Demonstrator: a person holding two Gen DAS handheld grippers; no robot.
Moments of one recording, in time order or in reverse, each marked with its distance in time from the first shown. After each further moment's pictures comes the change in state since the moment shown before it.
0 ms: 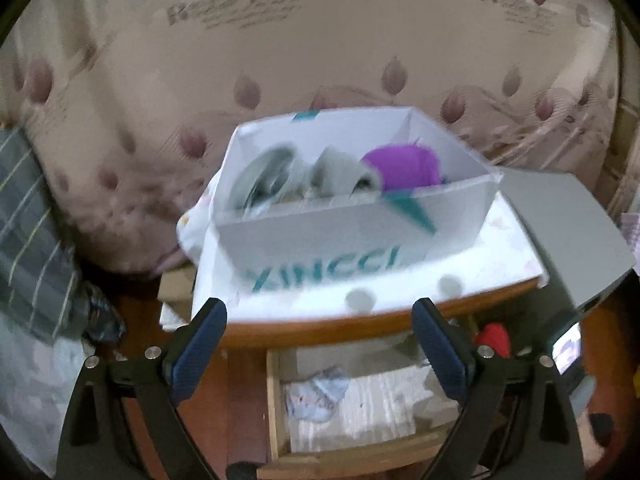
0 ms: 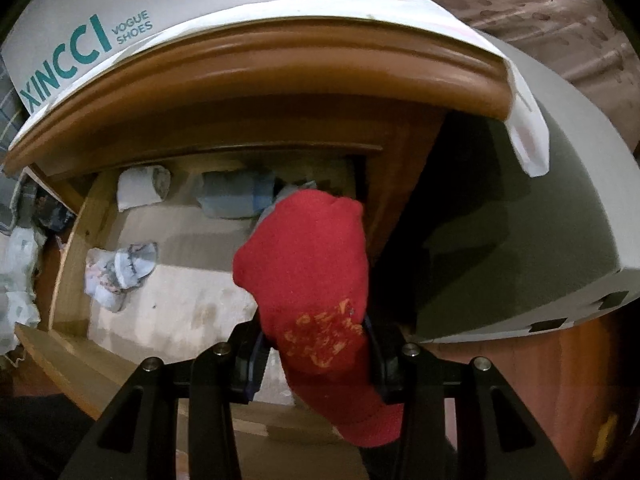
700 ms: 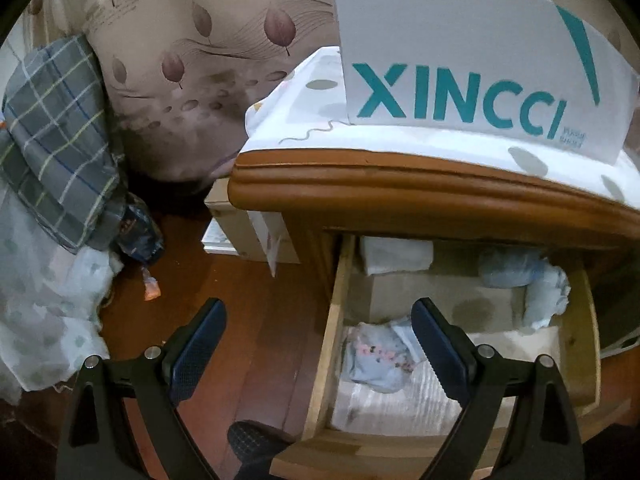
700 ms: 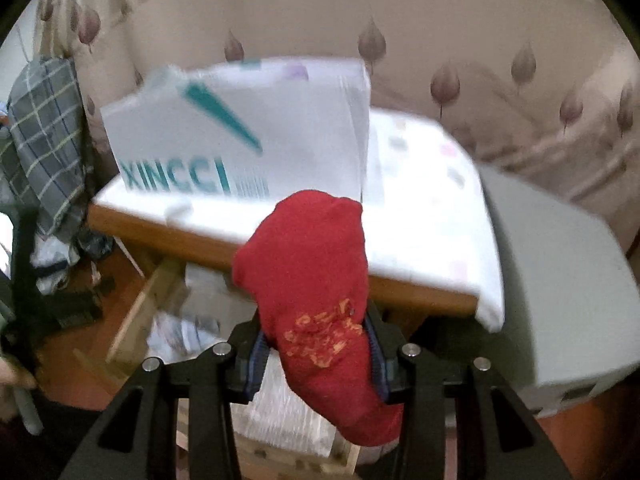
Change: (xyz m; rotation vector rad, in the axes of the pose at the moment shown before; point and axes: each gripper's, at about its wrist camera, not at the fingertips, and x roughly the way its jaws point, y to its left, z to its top) left arm 0.098 0.048 -0.107 -0.173 0.121 0.222; right arm -0.125 0.034 0.044 -0.160 -0.342 0.060
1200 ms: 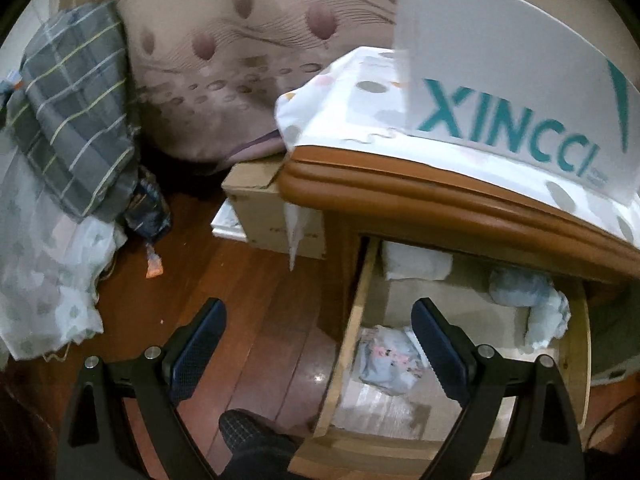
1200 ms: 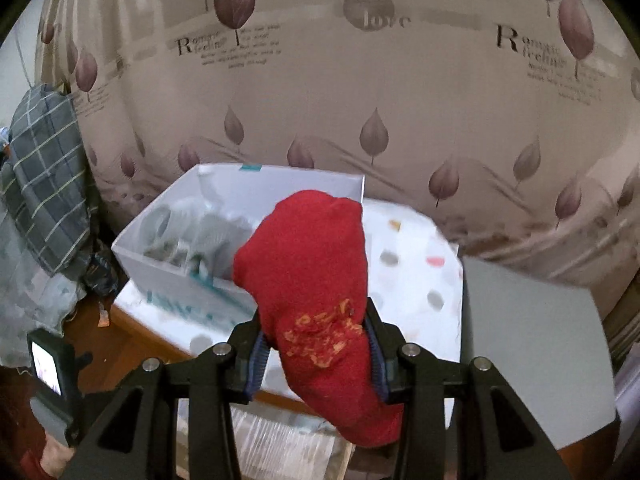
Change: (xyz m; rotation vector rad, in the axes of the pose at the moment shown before) left arm 0.003 0.034 0.003 -0.125 0.029 0.019; right arm -0.045 -0.003 0.144 -0.020 -0.054 -0.009
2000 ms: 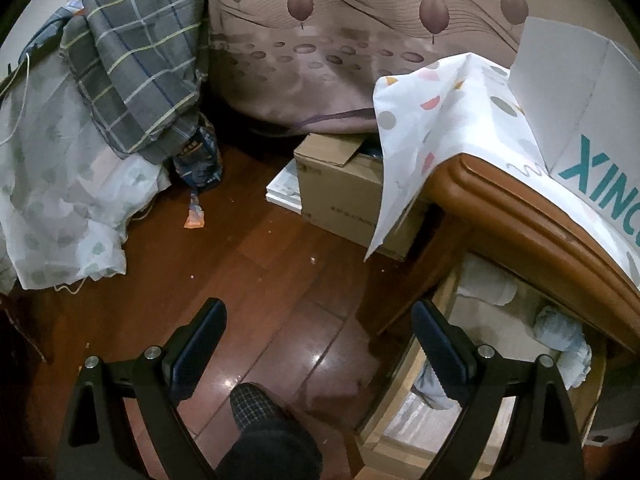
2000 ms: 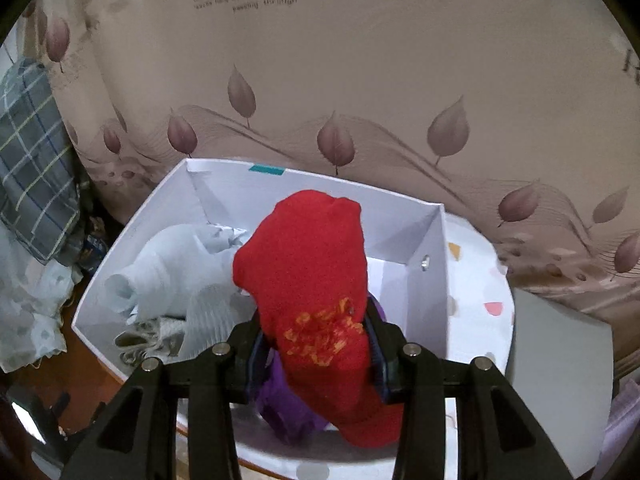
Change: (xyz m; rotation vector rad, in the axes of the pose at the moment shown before) left arm 0.016 0.067 0.002 -0.220 0.080 0.116; right arm 0.135 0.050 0.087 -0.053 0.213 0.028
